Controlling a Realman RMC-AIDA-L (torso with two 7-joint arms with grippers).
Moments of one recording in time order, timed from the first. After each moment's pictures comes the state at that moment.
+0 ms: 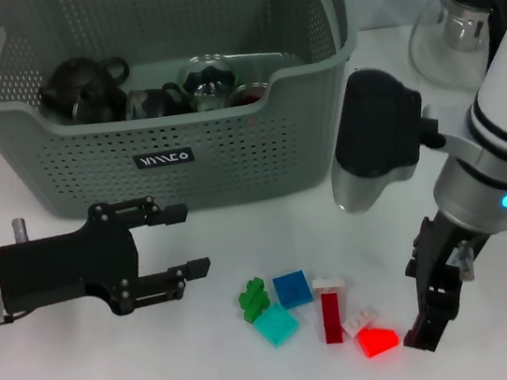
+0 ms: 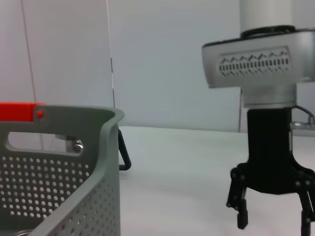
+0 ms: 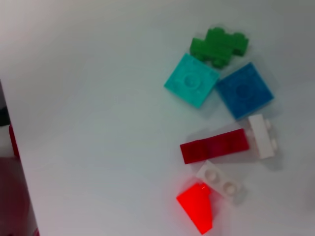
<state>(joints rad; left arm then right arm) -0.43 -2.09 0.65 0.75 2.03 1.72 -1.06 0.79 2.11 -1.69 -1.20 -2.55 -1.70 2.46</state>
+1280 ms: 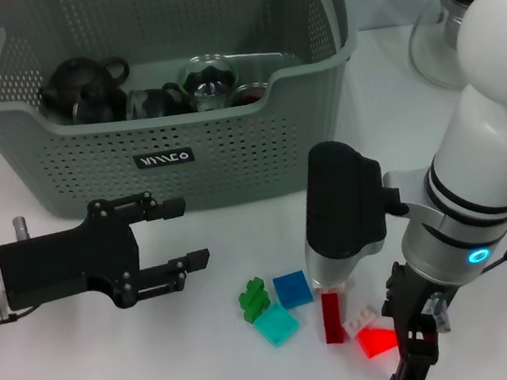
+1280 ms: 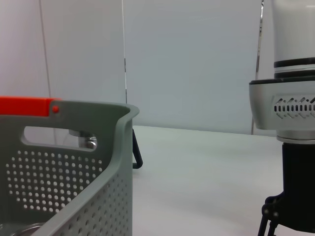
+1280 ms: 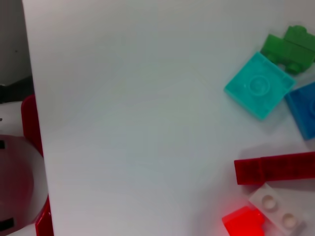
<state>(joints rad) -0.43 -2.09 0.63 0.72 2.03 1.69 -1.06 0.79 2.11 -1.88 -1.14 -2.47 -1.57 2.45</state>
